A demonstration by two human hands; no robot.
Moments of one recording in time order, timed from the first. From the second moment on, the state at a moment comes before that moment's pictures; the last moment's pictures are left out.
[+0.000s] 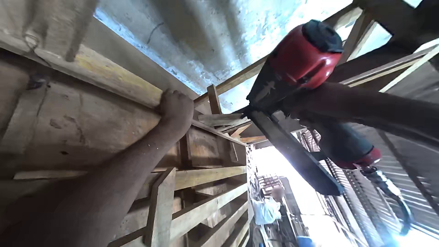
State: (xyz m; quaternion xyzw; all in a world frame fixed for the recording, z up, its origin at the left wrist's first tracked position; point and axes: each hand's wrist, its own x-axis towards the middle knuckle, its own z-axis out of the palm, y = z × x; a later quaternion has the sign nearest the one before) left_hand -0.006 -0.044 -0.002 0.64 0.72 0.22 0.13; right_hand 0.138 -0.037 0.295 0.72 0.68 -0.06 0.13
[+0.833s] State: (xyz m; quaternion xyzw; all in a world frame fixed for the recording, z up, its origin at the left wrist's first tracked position) left_hand -0.012 -0.038 0.006 0.62 0.75 0.13 0.15; right_hand 0.090 -0.003 0.248 0.54 0.79 -0.12 0.26
